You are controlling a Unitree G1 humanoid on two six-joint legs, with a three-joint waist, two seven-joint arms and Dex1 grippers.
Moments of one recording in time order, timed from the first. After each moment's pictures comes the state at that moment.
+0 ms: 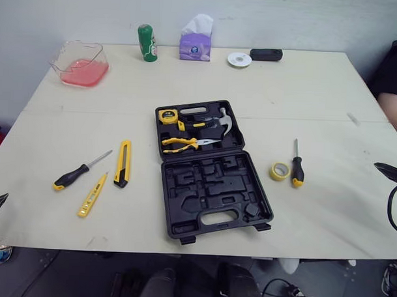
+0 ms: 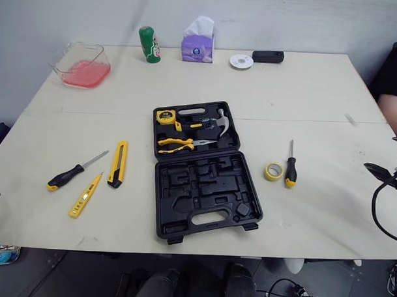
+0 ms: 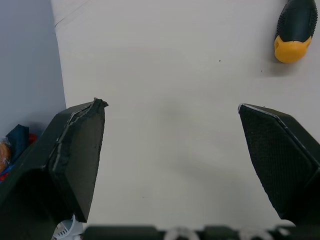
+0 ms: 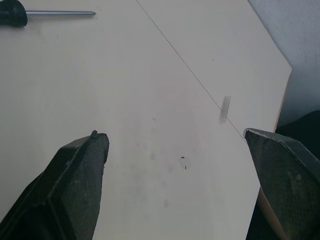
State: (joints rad) left arm 0.13 1.04 0.75 0.72 -0.31 -0.30 -0.96; right arm -0.49 -1.17 -0.27 0.95 0.14 -0.48 1.08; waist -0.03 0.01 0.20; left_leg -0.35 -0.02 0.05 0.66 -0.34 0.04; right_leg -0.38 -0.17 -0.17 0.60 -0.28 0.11
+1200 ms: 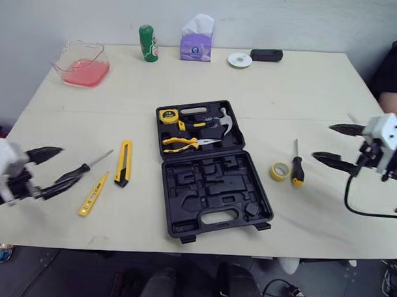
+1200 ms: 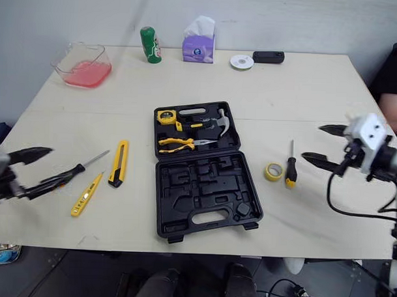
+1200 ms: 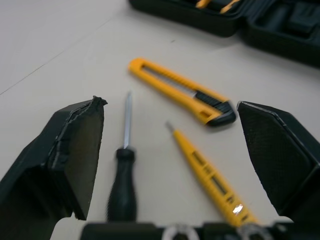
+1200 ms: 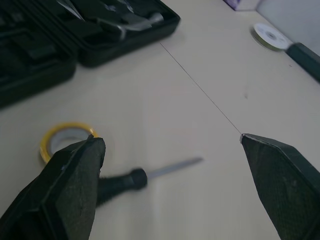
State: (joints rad) left arm 0.02 0.95 0.53 -0.07 -0.51 0.27 -0.96; right arm -0.61 -0.94 -0.14 0.52 0.29 -0.04 1.27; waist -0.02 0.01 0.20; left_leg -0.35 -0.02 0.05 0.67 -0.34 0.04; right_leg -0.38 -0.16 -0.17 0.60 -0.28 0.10
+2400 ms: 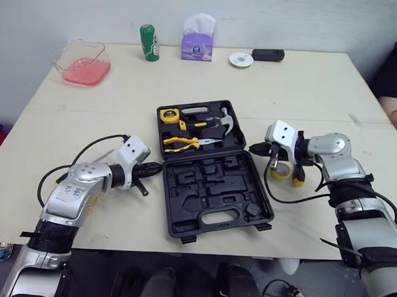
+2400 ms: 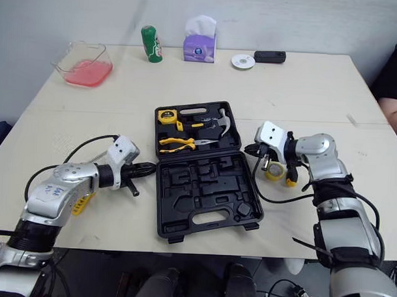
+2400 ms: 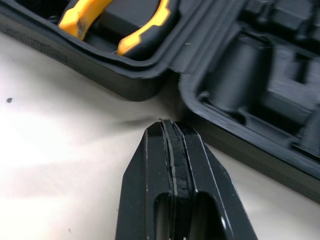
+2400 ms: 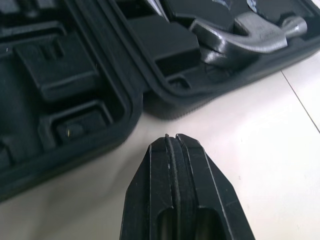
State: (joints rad) left arm -0.43 0.64 -0.07 -0.05 -0.28 0.66 -0.68; right arm -0.93 -0.58 0.16 0.88 -0.05 -0.23 1.16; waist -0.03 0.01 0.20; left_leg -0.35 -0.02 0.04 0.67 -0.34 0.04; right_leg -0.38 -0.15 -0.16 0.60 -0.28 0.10
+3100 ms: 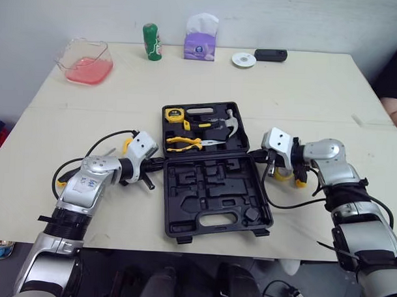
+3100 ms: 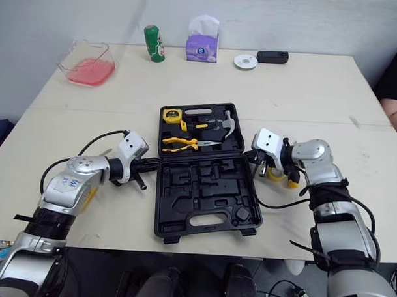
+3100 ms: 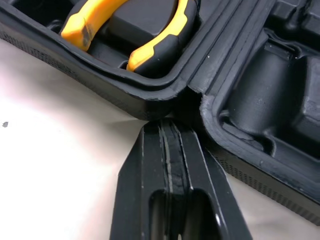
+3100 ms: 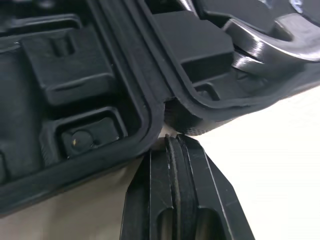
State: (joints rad) left arm -0.53 0.58 -0.11 0.09 -0.19 0.58 -0.74; right arm -0.86 -0.58 0.13 0.83 -0.03 -0.18 1.21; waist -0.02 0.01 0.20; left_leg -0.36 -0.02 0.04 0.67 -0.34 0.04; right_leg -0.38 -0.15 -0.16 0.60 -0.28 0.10
